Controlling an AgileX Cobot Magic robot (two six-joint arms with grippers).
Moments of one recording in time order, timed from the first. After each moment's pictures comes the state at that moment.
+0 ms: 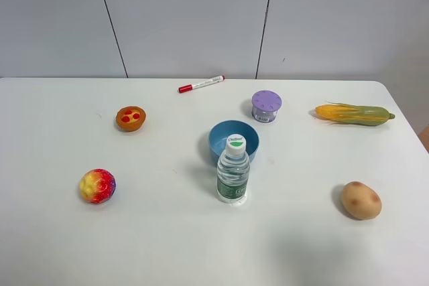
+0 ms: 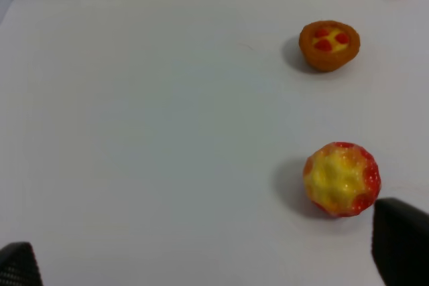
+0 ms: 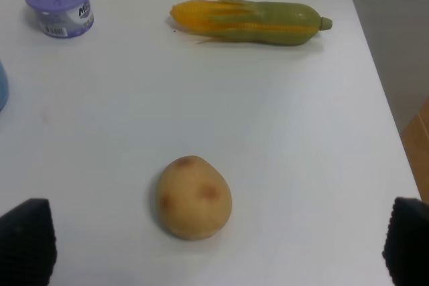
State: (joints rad) left arm 0.03 -0.01 -0.51 0.06 1.06 -0.02; right arm -0.07 0.00 -0.50 0.00 1.06 -0.08
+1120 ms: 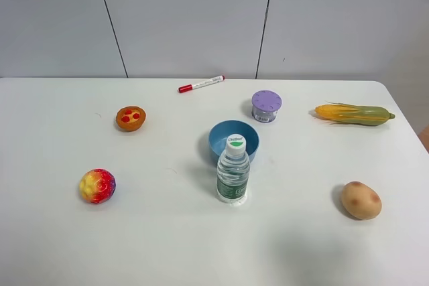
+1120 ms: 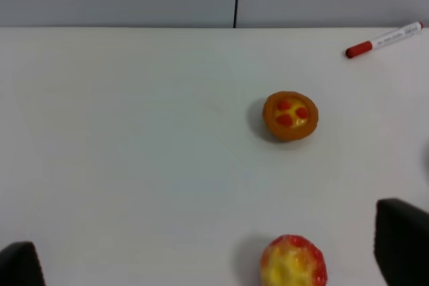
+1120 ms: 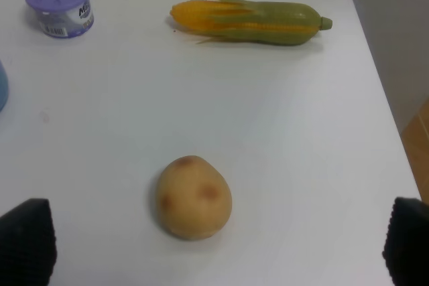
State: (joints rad) left arm 0.03 0.63 -0.94 -0.03 0.96 -0.05; right arm -0.07 0.00 -0.50 0.00 1.06 -0.08
